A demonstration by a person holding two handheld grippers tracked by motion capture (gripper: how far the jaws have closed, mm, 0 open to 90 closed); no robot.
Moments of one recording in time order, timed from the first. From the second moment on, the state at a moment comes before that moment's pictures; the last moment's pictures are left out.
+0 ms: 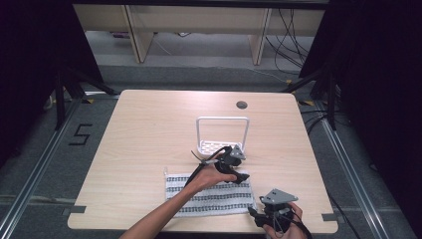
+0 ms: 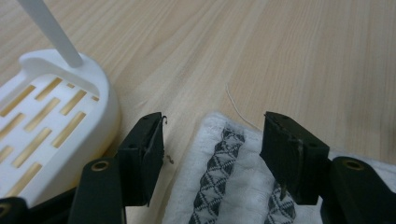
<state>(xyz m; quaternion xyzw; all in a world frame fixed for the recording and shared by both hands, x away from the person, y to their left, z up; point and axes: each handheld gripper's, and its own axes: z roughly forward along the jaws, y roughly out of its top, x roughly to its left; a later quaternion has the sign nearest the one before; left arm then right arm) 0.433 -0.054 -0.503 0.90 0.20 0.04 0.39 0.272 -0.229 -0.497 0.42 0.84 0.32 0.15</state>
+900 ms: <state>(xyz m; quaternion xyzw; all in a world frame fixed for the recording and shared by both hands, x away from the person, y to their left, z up) 0.433 -0.063 -0.507 0.91 0.18 0.05 0.37 0.283 -0.230 -0.505 0.43 0.84 0.31 0.14</state>
